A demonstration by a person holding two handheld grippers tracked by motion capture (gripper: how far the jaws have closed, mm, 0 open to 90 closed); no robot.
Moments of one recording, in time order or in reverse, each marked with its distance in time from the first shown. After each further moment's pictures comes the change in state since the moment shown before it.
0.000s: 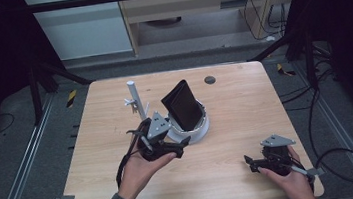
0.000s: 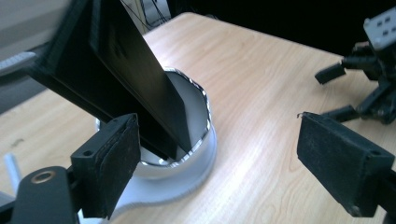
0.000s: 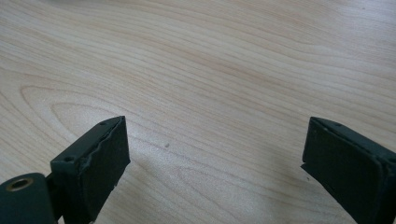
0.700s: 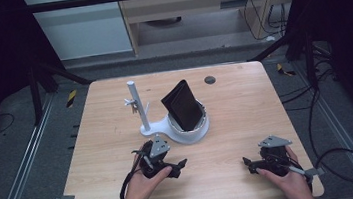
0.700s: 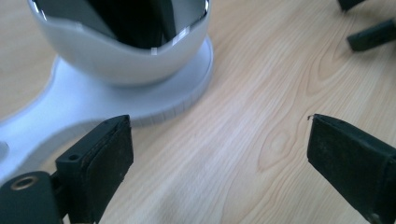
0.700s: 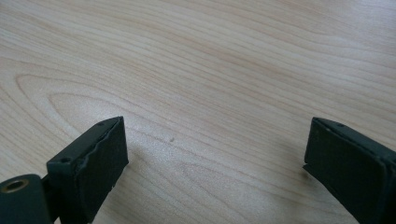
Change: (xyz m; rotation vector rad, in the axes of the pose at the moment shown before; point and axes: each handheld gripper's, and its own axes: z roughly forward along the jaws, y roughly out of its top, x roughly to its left) left arm 0.002 -0.091 0.036 0.115 -0.040 -0.073; right arm 0.003 -0.002 0.006 0.031 0.007 -0.009
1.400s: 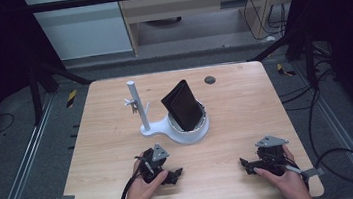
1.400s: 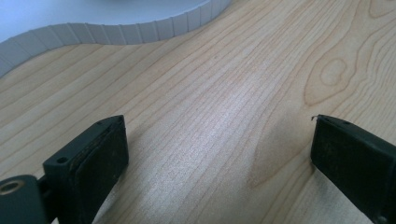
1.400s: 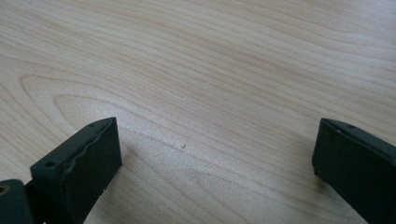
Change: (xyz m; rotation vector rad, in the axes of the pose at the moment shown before) left arm 0.009 -0.038 0.025 0.136 0.017 -0.048; right arm 0.003 0.001 0.008 0.009 0.027 -0.001
